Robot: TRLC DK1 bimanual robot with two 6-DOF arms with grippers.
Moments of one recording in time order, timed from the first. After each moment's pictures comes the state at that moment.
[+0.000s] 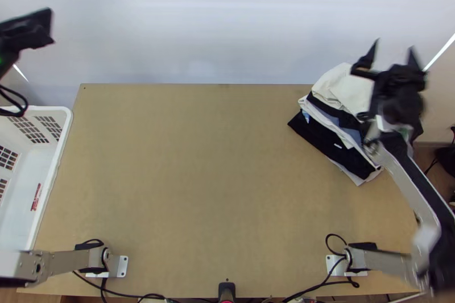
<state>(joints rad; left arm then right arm) 0.09 1.37 2.16 -0.78 0.10 -0.22 0.08 1.32 1.07 0.69 0.35 -0.17</state>
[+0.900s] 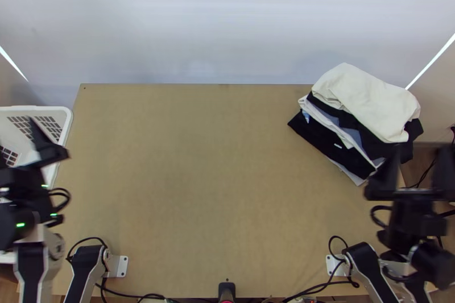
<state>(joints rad) 0.12 0.43 0.63 0.28 -0.29 0.12 0.33 0.24 0.42 0.65 0.20 -0.32</state>
